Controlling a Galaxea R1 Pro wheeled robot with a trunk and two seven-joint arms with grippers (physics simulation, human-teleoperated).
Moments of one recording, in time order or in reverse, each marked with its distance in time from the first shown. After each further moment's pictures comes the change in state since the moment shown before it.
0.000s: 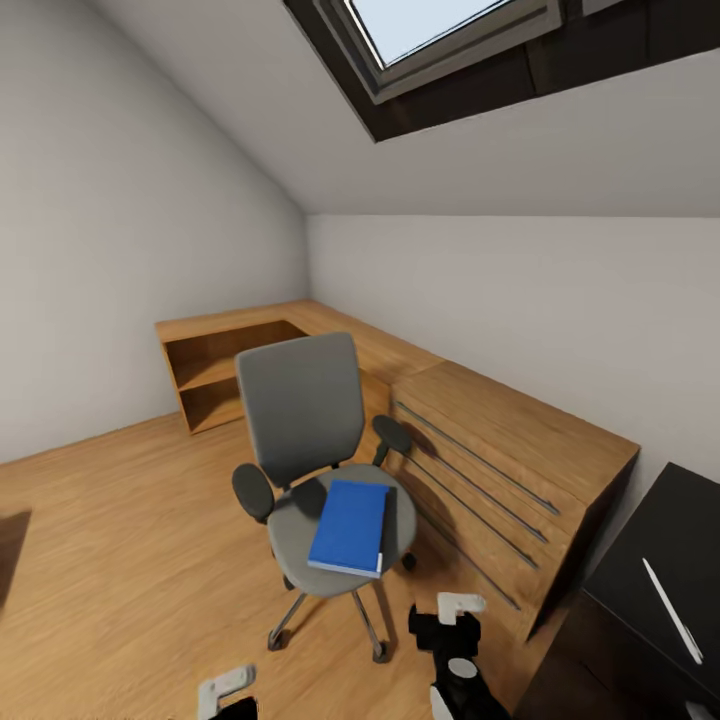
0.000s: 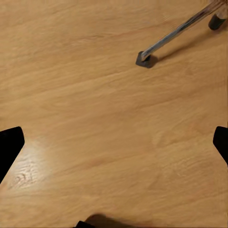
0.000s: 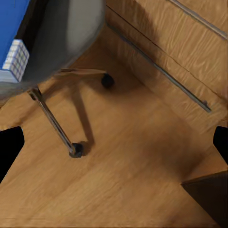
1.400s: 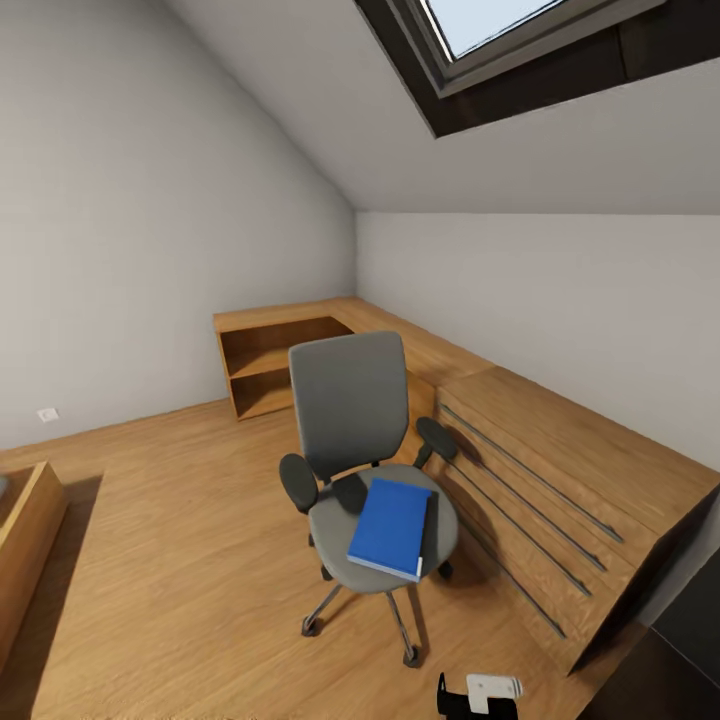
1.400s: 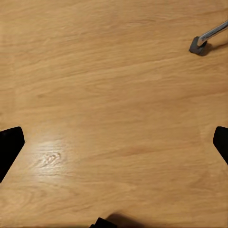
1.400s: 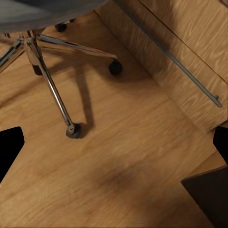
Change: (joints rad) left arm -0.001 0.003 -0.060 0.285 -0.025 -0.300 0.001; right arm -0.001 -0.029 0.014 0.474 0.025 -0.495 -0.002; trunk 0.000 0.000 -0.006
